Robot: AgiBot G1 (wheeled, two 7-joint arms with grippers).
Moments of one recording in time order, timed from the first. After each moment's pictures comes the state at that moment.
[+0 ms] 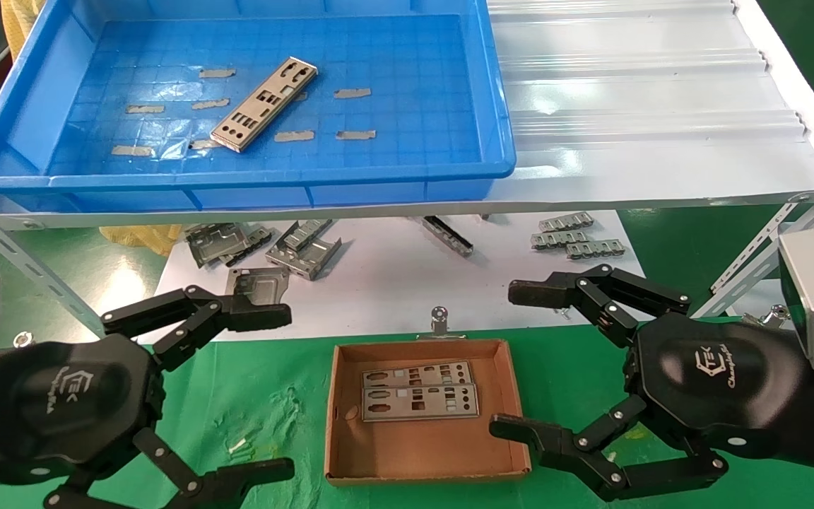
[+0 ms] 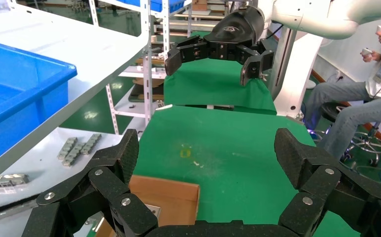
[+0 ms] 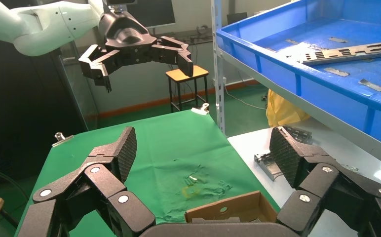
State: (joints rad) left arm -1.07 0.61 0.28 -1.28 0.73 1.49 -0.19; right arm 1.09 -0.55 -0.41 1.23 -0.62 -1.42 0.11
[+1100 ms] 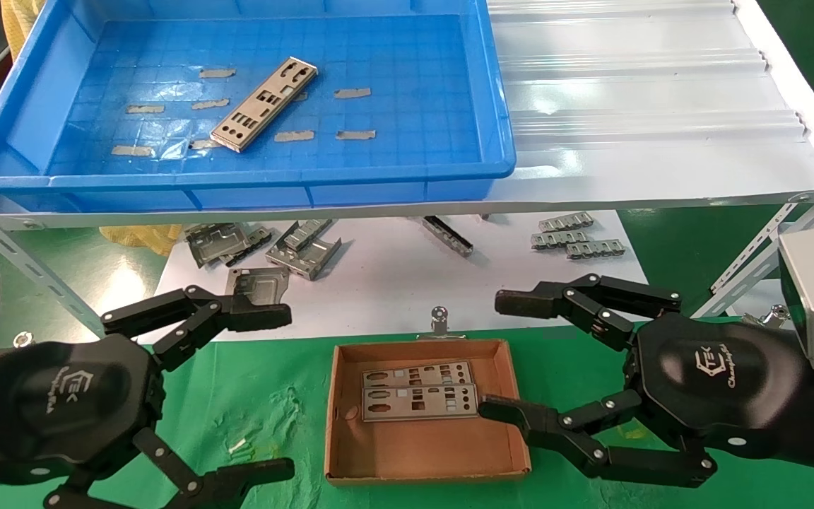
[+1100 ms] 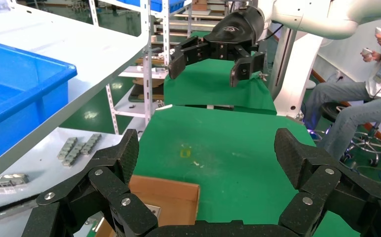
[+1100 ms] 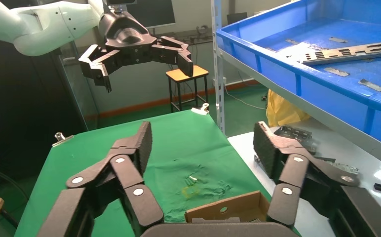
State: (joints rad) left arm -1.07 0.61 0.28 -1.28 0.73 1.49 -0.19; right arm 1.09 -0.55 -0.41 1.23 -0.62 -1.42 0.11
